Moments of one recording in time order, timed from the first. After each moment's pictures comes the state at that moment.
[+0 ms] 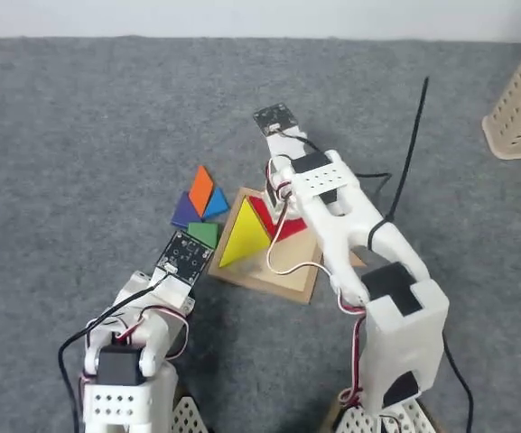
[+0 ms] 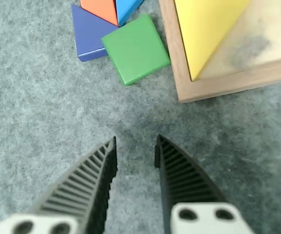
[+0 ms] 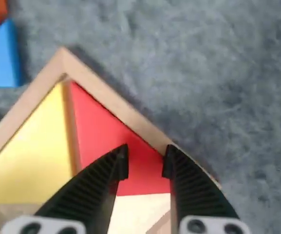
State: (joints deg) left arm -4.3 -103.5 97.2 73.6 -23.1; right arm -25.8 20.3 6.1 57.8 2.2
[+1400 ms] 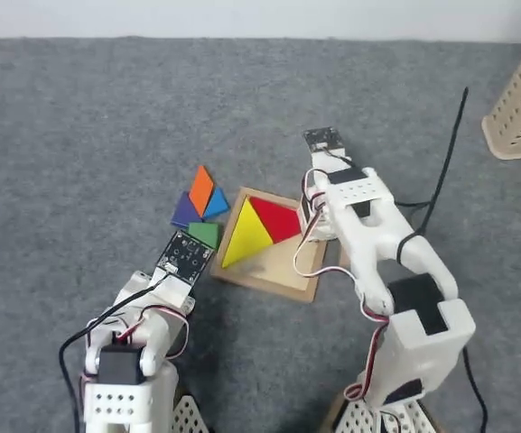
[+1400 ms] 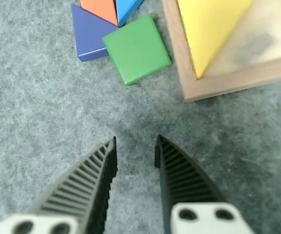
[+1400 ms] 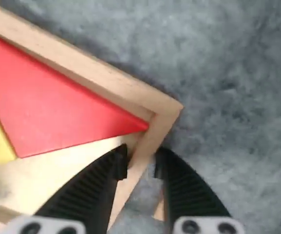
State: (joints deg) left arm -4.3 -103.5 97.2 73.6 -23.1; right arm -17.8 13.2 20.7 57.0 -3.5
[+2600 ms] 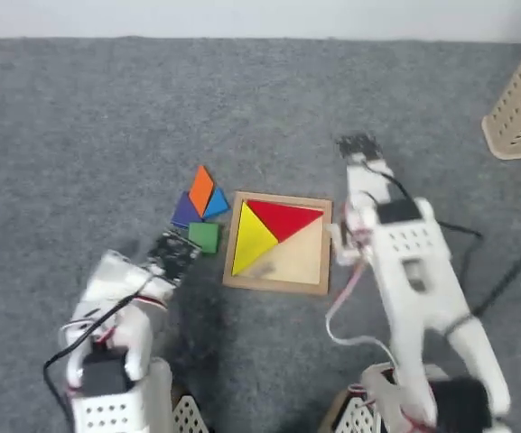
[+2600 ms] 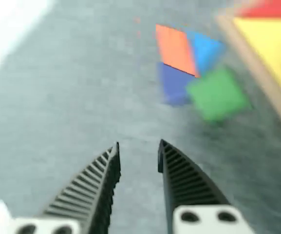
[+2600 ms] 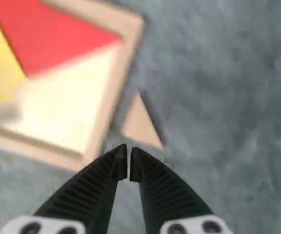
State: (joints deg) left arm -13.4 -103.5 88.0 66.6 -34.5; right arm -9.6 -26.1 46.1 64.7 5.8
